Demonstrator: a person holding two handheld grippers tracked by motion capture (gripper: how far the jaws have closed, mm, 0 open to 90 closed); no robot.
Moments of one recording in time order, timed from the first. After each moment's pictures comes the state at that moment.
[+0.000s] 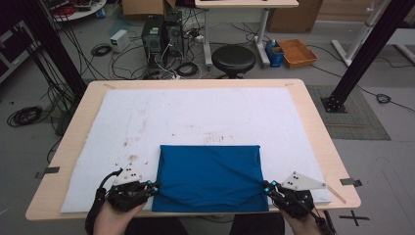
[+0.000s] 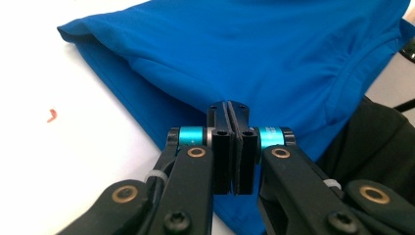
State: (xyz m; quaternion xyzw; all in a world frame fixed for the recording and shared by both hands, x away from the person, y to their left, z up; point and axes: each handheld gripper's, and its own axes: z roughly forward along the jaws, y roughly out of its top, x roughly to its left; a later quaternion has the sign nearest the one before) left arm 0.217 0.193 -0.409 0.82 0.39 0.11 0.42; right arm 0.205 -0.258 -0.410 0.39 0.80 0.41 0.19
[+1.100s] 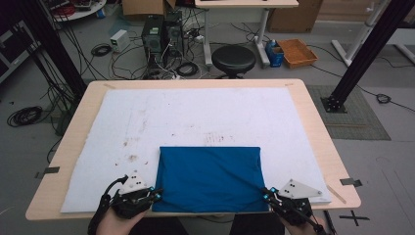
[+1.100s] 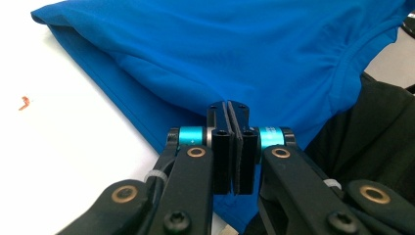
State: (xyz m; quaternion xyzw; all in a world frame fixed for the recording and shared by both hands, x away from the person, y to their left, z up) left arm 0.209 0.185 -0.420 0.83 0.37 0.11 0.40; right arm 0.194 -0.255 -0.423 0.38 0.82 0.39 0.19
